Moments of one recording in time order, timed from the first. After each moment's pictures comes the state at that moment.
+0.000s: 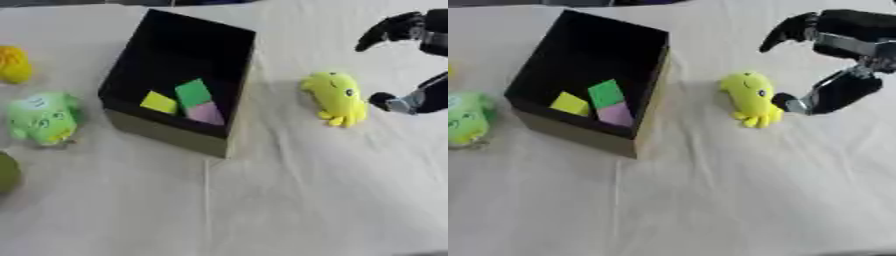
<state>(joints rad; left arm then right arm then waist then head) -0.41 0.77 0.03 -1.99 0.02 0.14 0.52 -0.56 -1.14 0.27 -1.84 0.30 0.12 0.46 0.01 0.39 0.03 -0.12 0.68</state>
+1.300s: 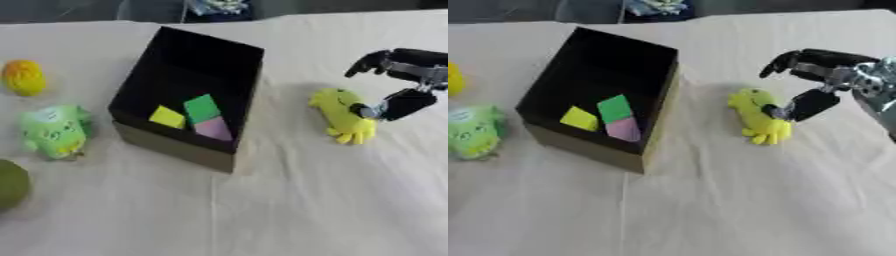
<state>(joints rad) -0.42 0.76 0.03 -1.99 0.03 0.13 0.53 -0.69 -0.95 0.34 -1.49 0.39 0.05 0.50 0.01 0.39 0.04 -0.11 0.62</state>
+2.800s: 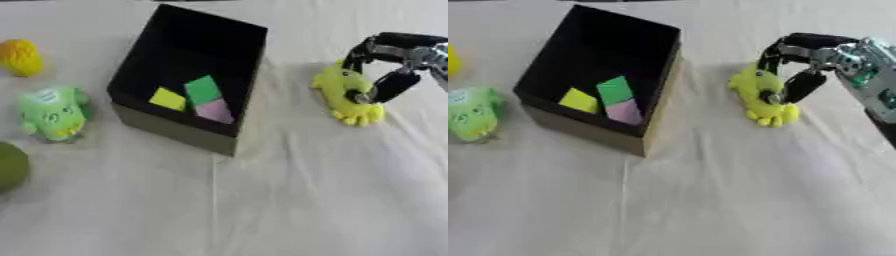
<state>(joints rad) -0.44 0.75 0.03 -1.99 0.03 0.12 0.55 -0.77 -0.88 0.36 -1.36 0.46 0.00 0.50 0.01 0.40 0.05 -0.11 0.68</state>
